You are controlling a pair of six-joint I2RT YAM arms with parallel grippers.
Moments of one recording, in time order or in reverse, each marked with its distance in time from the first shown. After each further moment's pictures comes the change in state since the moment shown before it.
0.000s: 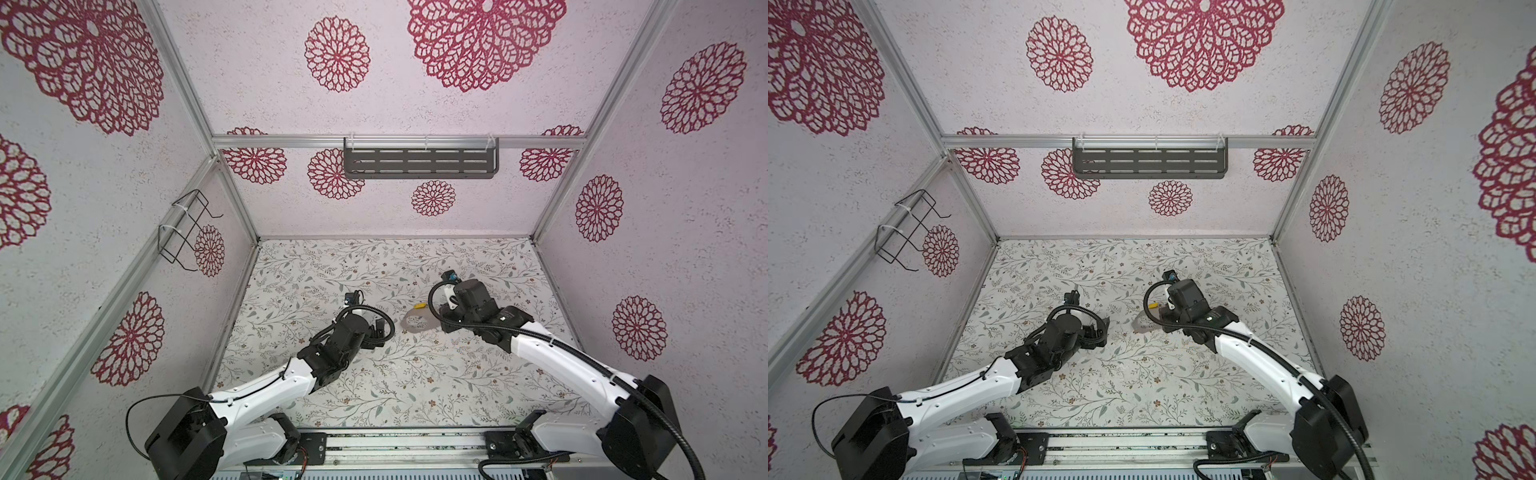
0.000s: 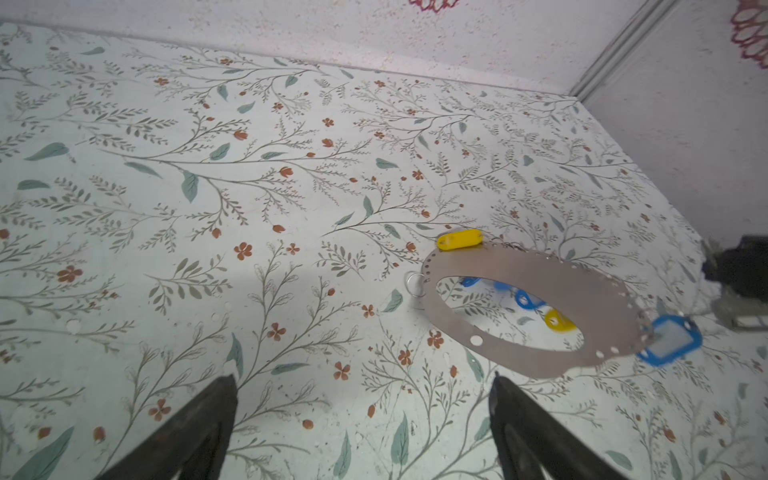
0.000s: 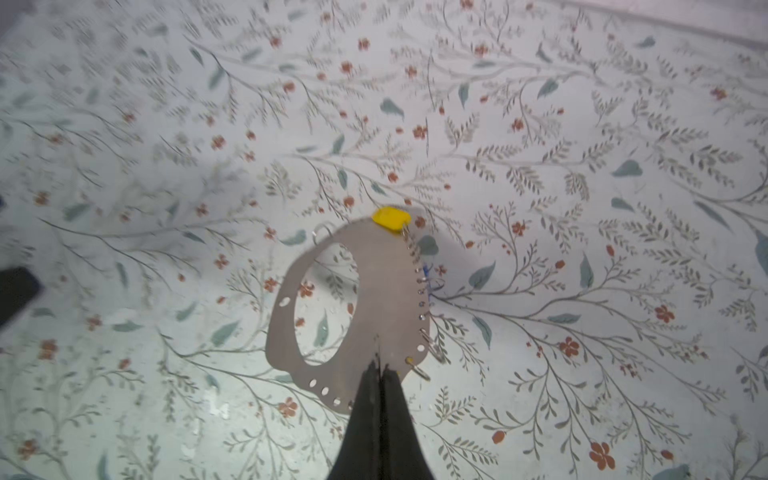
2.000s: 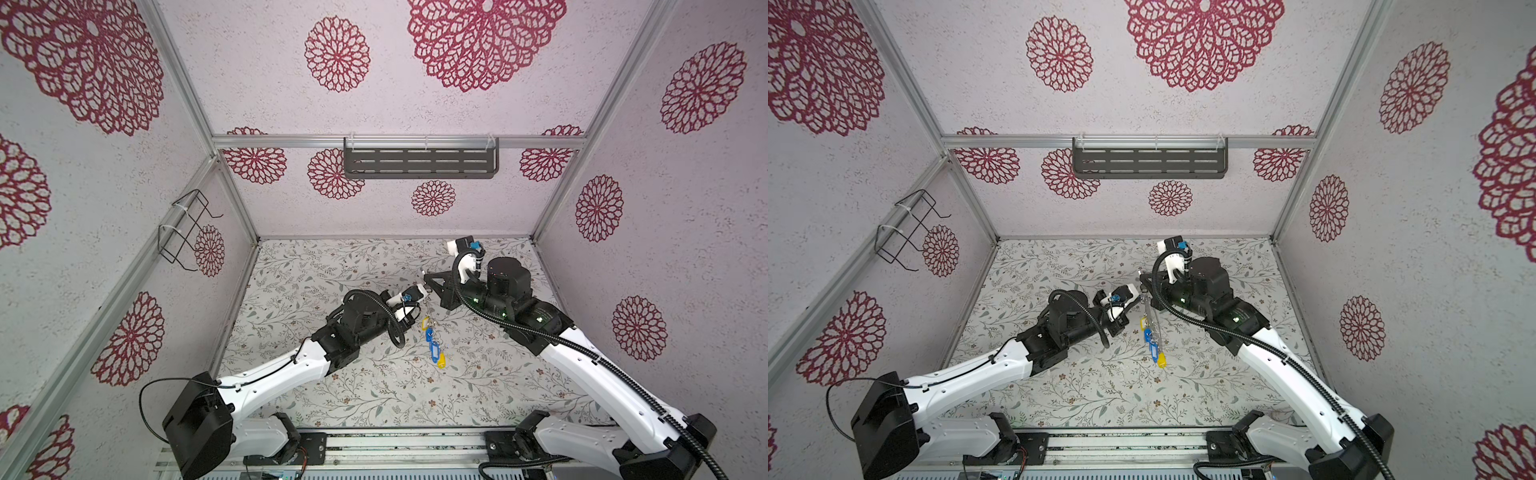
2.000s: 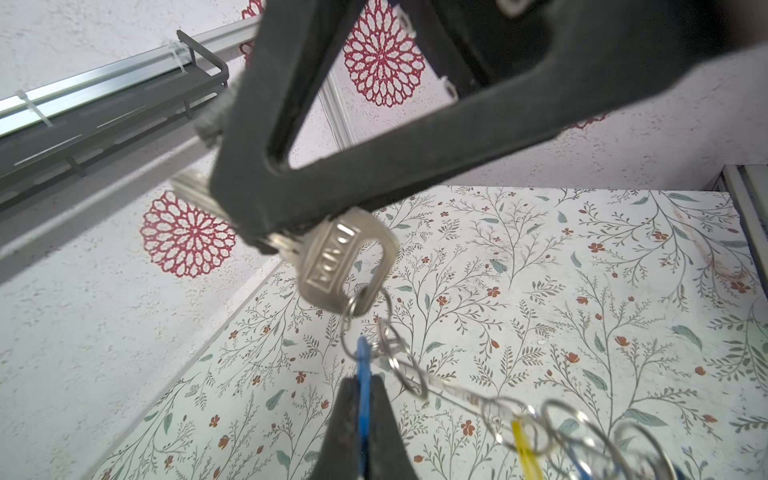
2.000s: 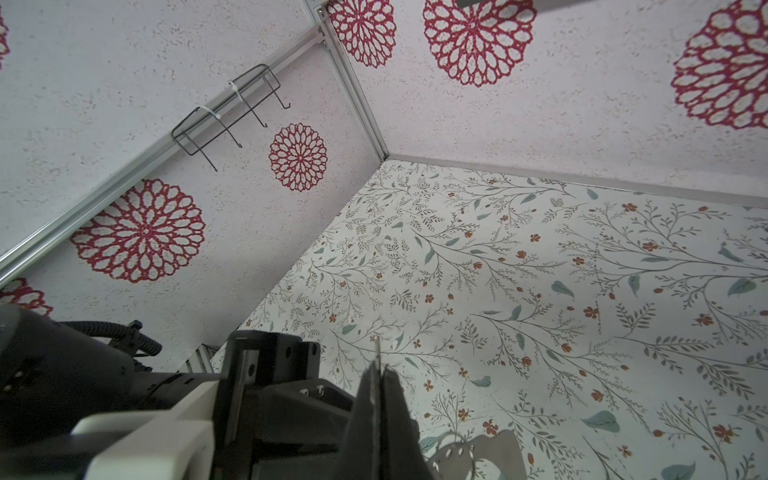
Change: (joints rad) left arm -0.068 0.145 0.275 0.203 0.372 0.815; right arm -0.005 -0.116 0.150 0.164 -0.335 0.142
